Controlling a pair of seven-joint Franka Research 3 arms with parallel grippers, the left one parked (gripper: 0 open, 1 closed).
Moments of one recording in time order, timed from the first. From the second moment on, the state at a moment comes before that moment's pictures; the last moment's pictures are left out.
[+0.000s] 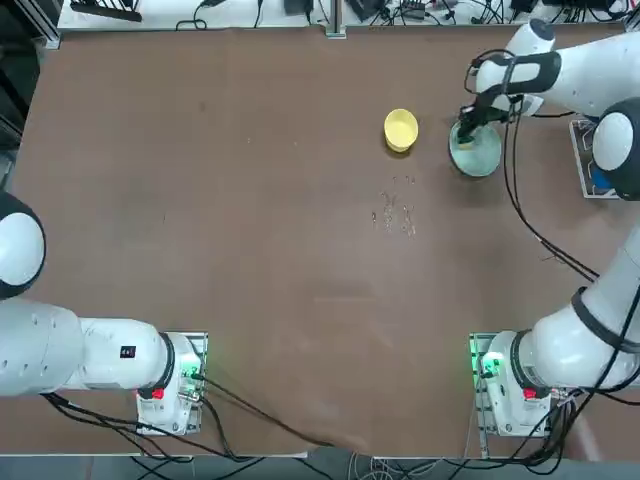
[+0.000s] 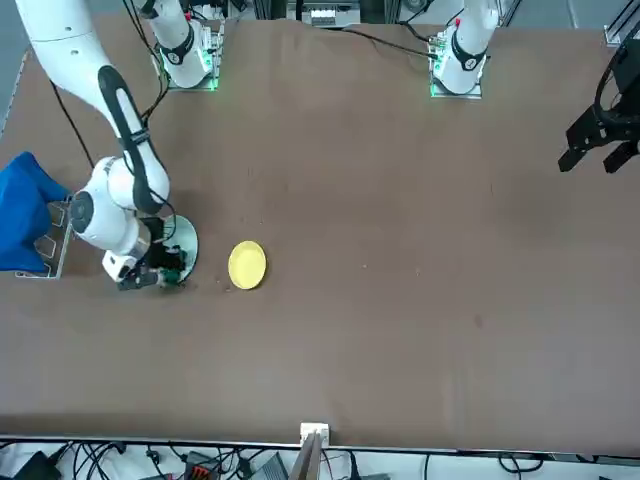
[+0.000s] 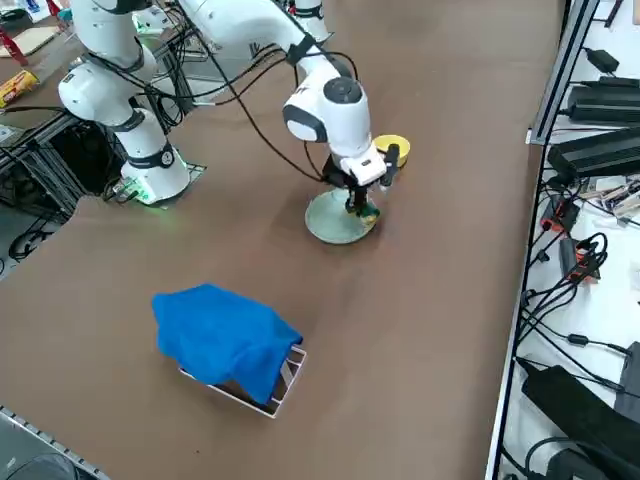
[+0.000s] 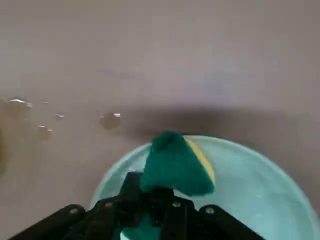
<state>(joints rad) 0.00 0.52 0.08 -2.00 0.21 2.53 -0.21</state>
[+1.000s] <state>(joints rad) 0.00 0.38 0.08 -2.24 0.23 2.62 -0.20</state>
